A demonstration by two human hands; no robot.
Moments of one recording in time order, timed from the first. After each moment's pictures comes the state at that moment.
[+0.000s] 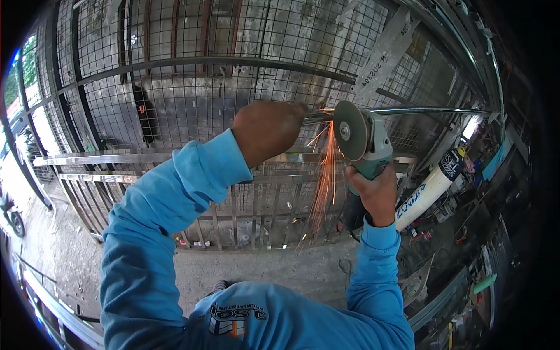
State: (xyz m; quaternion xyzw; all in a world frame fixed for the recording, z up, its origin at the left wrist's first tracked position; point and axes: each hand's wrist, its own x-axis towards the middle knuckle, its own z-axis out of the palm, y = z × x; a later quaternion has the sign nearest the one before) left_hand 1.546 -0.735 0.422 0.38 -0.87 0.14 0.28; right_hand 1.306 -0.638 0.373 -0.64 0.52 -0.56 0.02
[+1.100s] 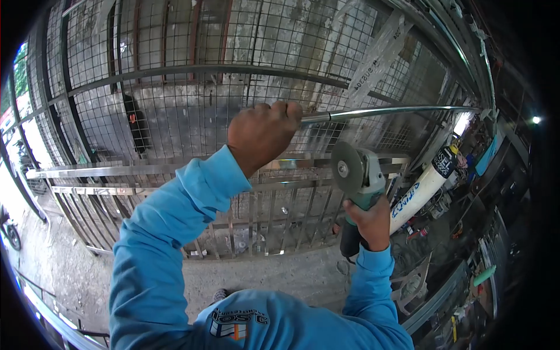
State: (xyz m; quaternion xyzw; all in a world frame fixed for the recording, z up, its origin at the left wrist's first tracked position) left_hand 1.543 -0.771 0.401 0.34 -0.76 0.38 0.40; right_hand 1.295 -0.619 0.332 -0.62 0.56 -0.55 0.02
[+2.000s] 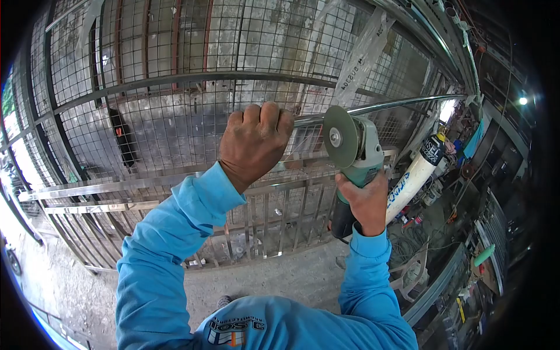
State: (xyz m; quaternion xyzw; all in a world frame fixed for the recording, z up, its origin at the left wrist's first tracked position) left_hand 1.551 -0.761 0.402 0.28 -0.70 0.44 0.48; right_hand 1.331 -0.635 0.368 -0.61 0.53 -0.59 -0.05
